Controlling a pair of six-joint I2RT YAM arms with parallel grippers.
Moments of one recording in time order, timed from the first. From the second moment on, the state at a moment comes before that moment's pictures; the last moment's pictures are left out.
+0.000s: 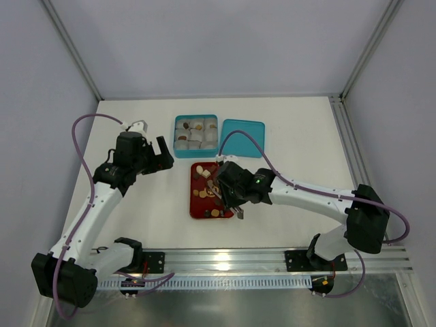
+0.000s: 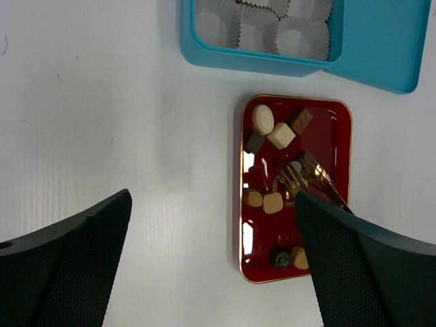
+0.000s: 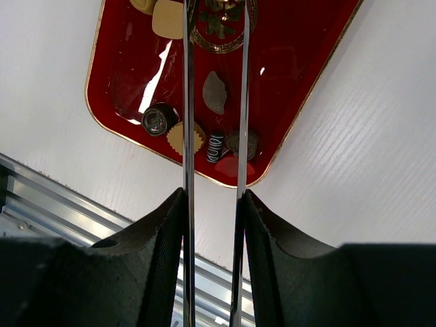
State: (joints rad) left arm -0.26 1.04 0.96 -0.60 -0.01 -0.42; right arm 1.03 1.46 1.08 -0.63 0.16 0.61
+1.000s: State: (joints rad) left arm -0.26 1.04 0.96 -0.60 -0.01 -0.42; right arm 1.03 1.44 1.10 -0.67 0.19 0.62
